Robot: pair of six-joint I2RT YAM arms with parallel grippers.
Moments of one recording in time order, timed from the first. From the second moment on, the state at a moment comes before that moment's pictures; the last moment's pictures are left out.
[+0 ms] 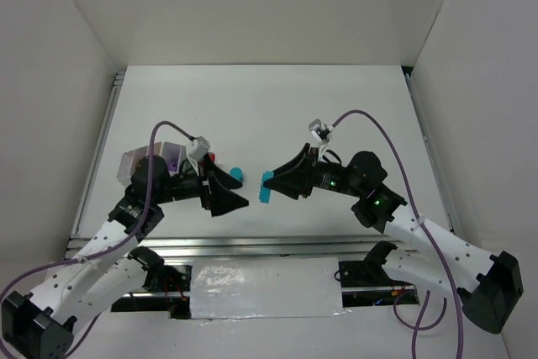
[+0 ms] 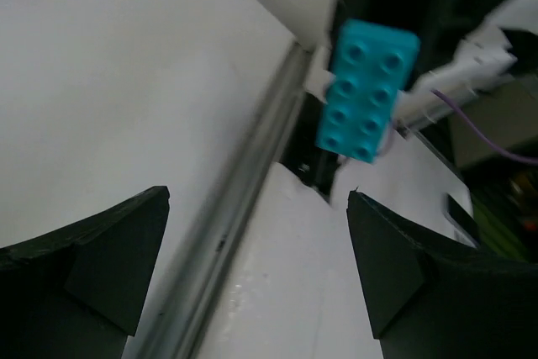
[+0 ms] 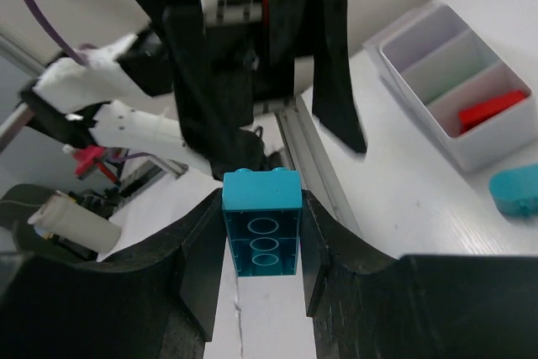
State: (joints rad) left arm -0.40 0.73 0.56 0.04 0.77 -0.54; right arm 0.73 0.85 0.59 0.37 -0.56 0.67
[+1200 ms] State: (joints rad) left arm -0.63 0.84 0.75 0.08 0.73 -0.48; right arm 0.74 0.98 0.66 0.57 -0.67 0.76
